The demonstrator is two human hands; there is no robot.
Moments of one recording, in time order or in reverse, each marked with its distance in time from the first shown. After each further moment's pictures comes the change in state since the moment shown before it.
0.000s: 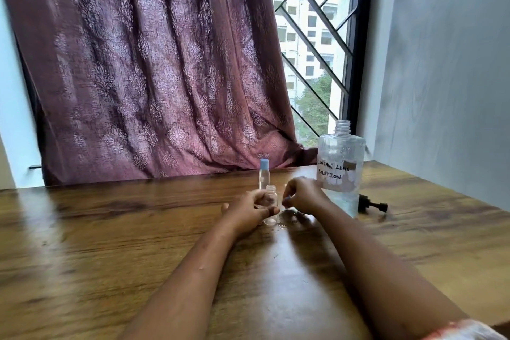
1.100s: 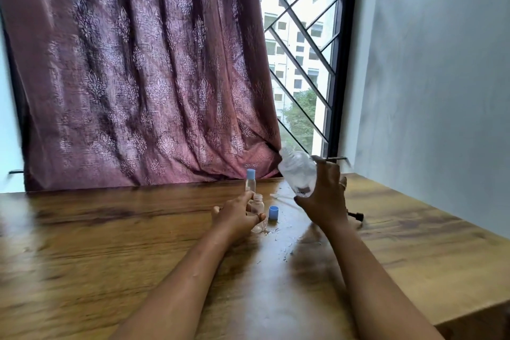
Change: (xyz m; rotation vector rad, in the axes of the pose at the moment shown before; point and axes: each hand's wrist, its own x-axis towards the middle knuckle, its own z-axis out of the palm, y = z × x) left_hand -0.008 0.021 0.001 0.195 0.168 -0.033; right_hand -0.047 0.017 -0.041 0.074 0.551 -0.061
